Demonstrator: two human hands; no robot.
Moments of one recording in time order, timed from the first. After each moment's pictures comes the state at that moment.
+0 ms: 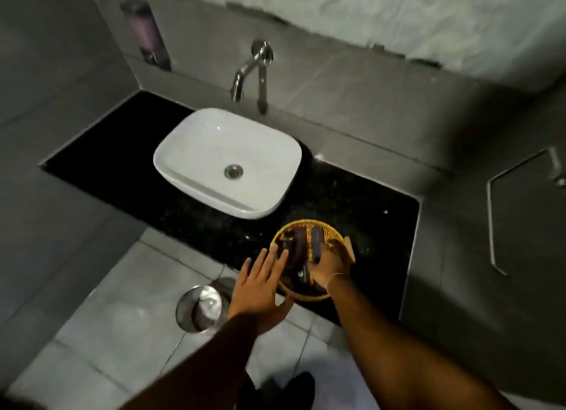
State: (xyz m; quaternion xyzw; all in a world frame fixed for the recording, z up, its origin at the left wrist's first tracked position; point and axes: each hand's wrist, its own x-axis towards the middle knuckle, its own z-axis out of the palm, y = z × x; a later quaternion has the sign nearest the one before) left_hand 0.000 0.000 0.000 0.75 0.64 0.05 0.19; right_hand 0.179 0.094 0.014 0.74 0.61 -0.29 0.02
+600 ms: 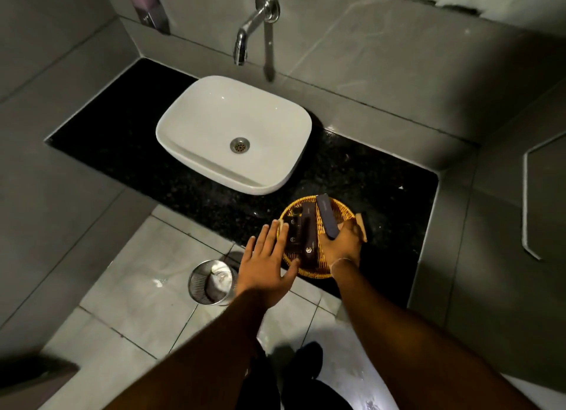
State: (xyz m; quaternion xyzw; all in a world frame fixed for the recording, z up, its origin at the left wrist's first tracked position) left_hand -0.001 0.011 -0.009 0.71 0.68 0.08 0.20; right_hand 0.177 0.098 0.001 0.82 0.47 -0.30 -0.14
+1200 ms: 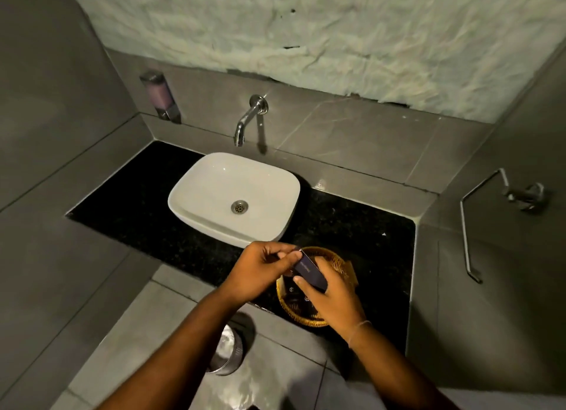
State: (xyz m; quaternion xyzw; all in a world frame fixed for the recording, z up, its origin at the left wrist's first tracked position) left_hand -0.022 0.068 0.172 0.58 0.50 0.37 0.53; right_hand 0.177 0.040 0.107 0.58 0.65 -0.35 -0.34
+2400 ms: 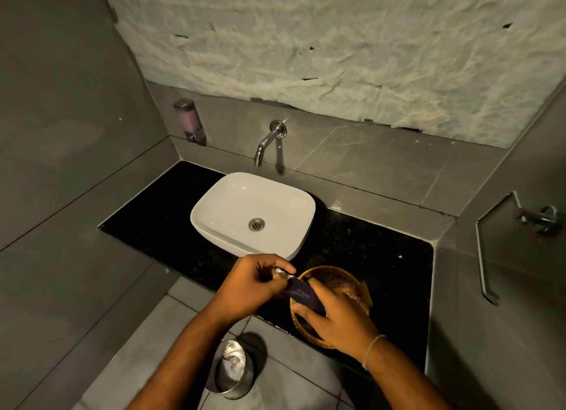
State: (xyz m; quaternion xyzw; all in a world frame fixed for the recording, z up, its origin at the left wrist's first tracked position) left_hand -0.052 0.037 0.220 0.61 0.57 0.34 0.43; right_hand 0.169 0.030 0.155 0.49 0.76 -0.36 -0.24
